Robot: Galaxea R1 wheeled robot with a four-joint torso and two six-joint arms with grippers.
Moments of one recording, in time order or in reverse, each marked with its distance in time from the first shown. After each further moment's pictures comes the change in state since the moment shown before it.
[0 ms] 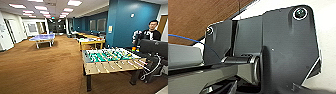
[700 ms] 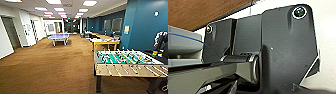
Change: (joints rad) left arm 0.015 0.000 0.001 0.000 0.000 0.000; right arm -0.002 0.000 -0.001 -0.004 -0.002 -0.003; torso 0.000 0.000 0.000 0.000
